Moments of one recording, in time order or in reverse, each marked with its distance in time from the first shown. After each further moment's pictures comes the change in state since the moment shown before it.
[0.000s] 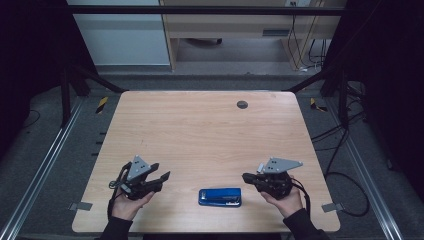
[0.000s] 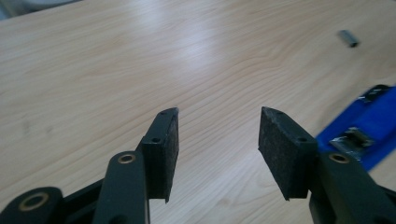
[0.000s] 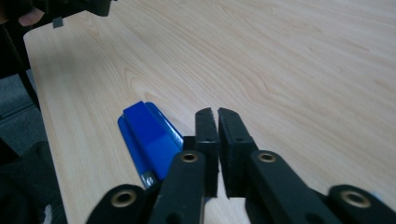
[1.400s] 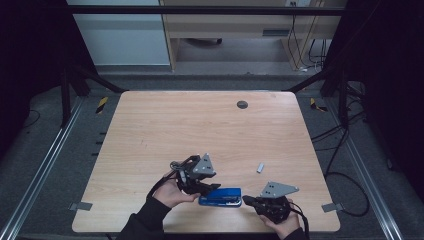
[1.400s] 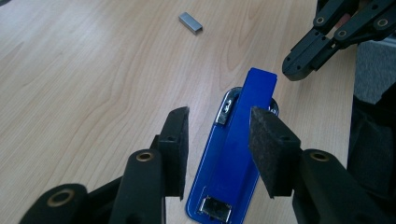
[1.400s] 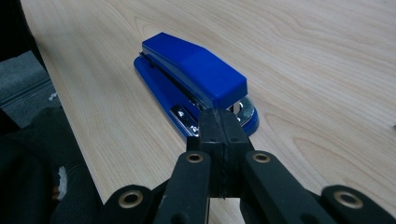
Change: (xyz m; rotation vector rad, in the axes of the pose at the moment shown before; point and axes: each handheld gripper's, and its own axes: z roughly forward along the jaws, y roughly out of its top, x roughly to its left) left arm -0.087 0.078 0.071 0.243 -0.388 0.401; right arm 0.031 -0.052 0.009 0.064 -0.004 0.021
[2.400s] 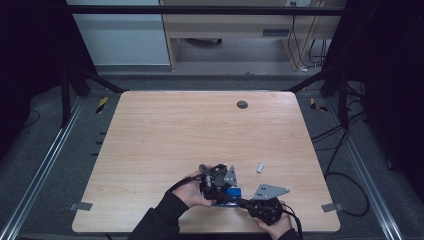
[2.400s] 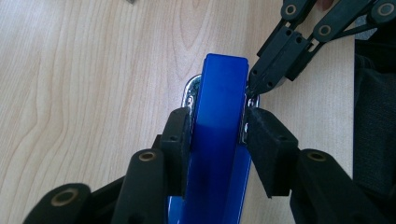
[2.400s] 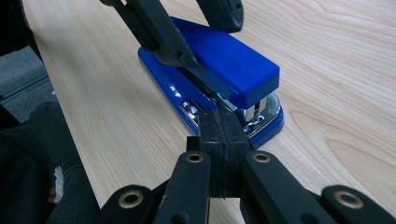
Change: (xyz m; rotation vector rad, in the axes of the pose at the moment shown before) left arm -0.017 0.023 0.056 0.212 -0.106 0.174; right arm 0.007 -0.005 0.019 0.021 0.009 -0.003
